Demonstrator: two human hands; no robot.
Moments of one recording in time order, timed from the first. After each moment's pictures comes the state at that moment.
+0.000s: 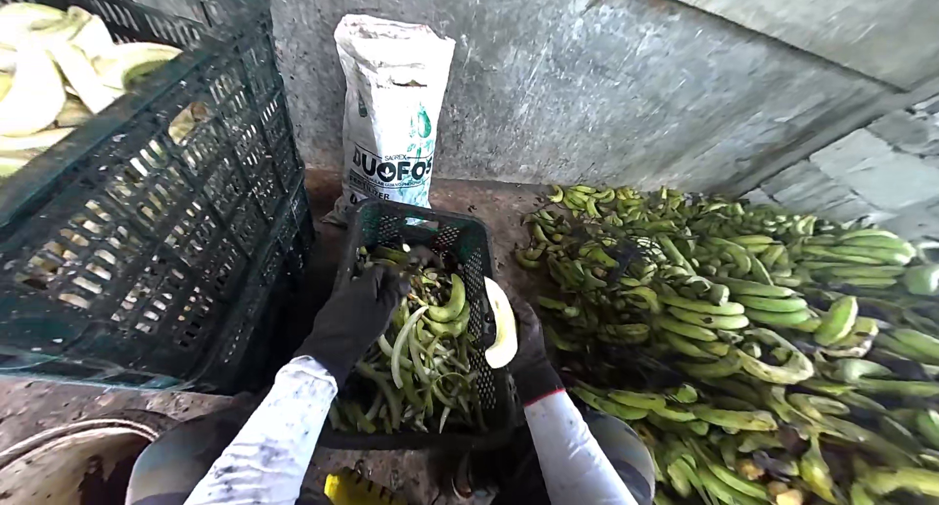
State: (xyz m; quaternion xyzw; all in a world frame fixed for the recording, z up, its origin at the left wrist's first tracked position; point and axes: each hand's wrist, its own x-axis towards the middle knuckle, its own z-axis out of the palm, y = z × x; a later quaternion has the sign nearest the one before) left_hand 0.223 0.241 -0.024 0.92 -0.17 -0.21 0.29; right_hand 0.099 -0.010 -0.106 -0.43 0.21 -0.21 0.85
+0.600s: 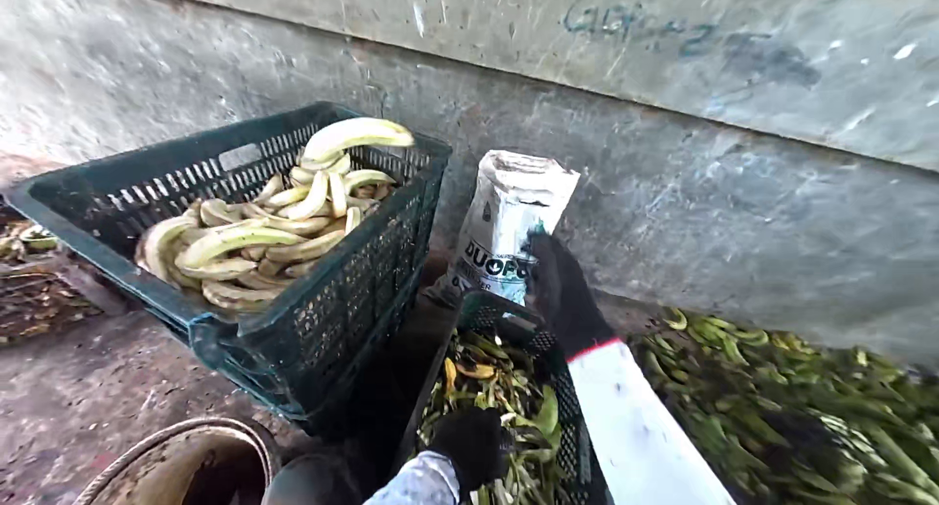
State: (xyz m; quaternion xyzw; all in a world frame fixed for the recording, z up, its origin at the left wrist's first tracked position) left_hand 0.204 0.236 -0.044 0.88 -0.27 -0.34 0.20; right_hand 0.309 0.081 0.057 -0.80 0.09 -0.14 0.58
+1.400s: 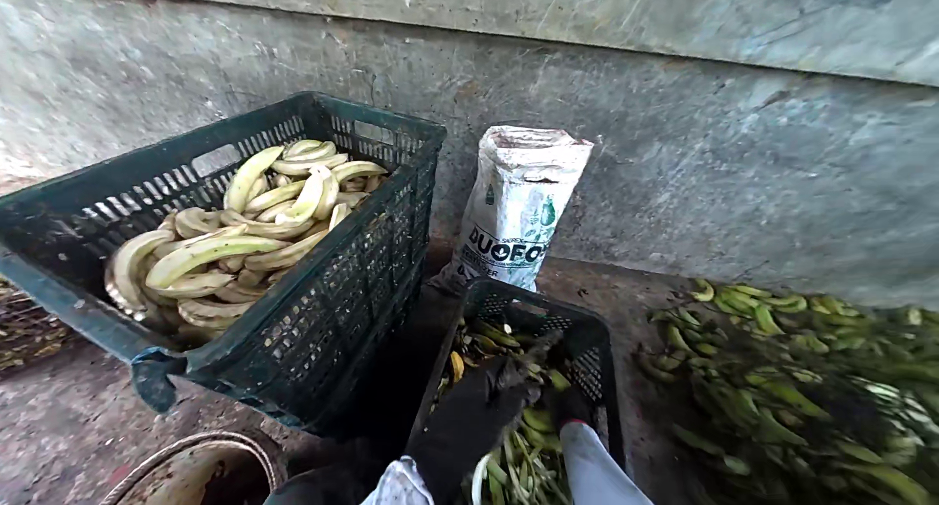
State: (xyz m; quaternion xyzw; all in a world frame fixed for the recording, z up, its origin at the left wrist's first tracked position) left_hand 0.222 0.248 -0.032 0.77 -0.16 -0.24 0.57; right_hand 0.237 -0.013 -0.203 -0.84 0.47 0.10 0.24
